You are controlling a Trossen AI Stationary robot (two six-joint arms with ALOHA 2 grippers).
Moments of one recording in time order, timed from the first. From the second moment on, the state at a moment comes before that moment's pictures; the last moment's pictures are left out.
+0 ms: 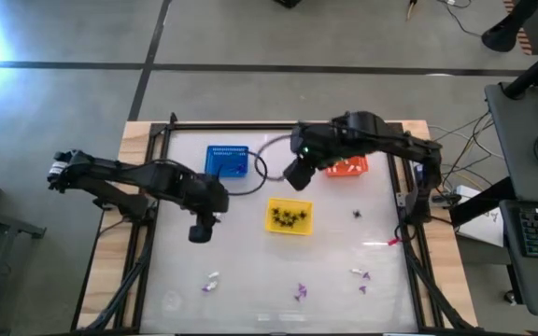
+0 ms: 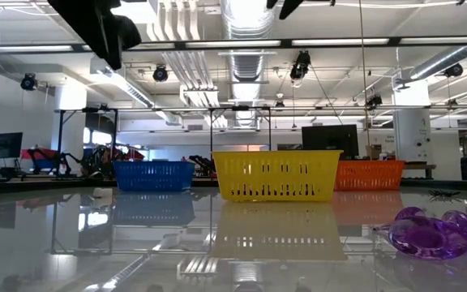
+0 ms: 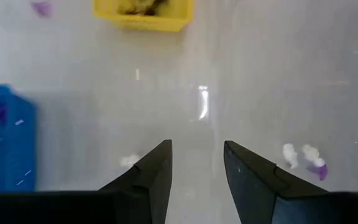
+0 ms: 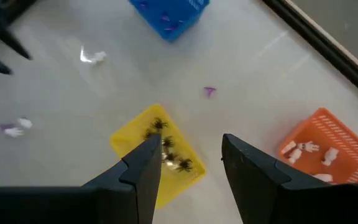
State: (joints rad) left arm -0.15 1.29 1.19 -1.03 -0.01 -0.12; right arm -0.05 1.88 2.35 -1.57 0.18 0.65
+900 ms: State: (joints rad) left arm -0.33 1.60 1.25 -0.55 0.07 -0.09; right arm 0.15 1.89 2.35 -1.57 0.27 0.81
